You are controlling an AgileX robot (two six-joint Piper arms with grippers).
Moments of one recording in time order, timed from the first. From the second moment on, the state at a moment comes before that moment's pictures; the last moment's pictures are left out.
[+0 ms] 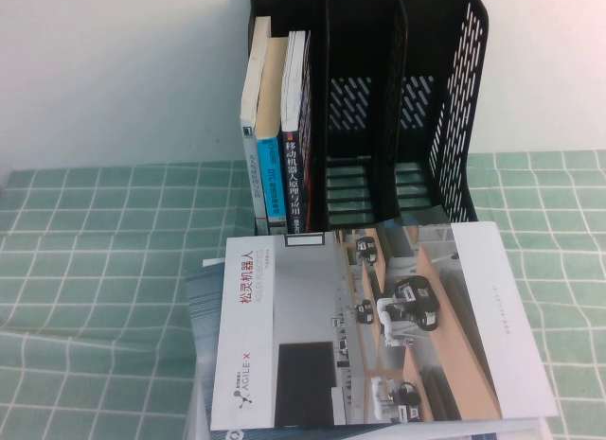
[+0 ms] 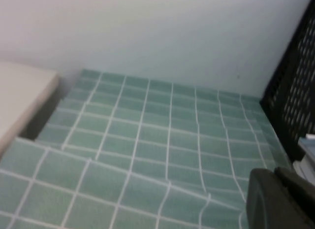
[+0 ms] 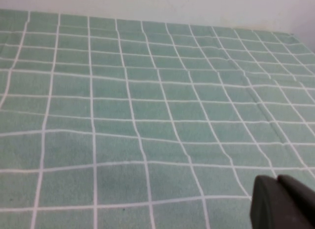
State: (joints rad) right arm -0.22 -0.01 0.03 -0.20 0.41 0.01; left arm -0.03 -0.01 -0.14 0.04 0.44 -0.29
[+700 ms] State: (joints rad) right arm -0.15 -0.01 0.03 -0.06 0.42 -0.17; left arm -0.03 -0.01 0.02 -0.06 0.38 -0.29
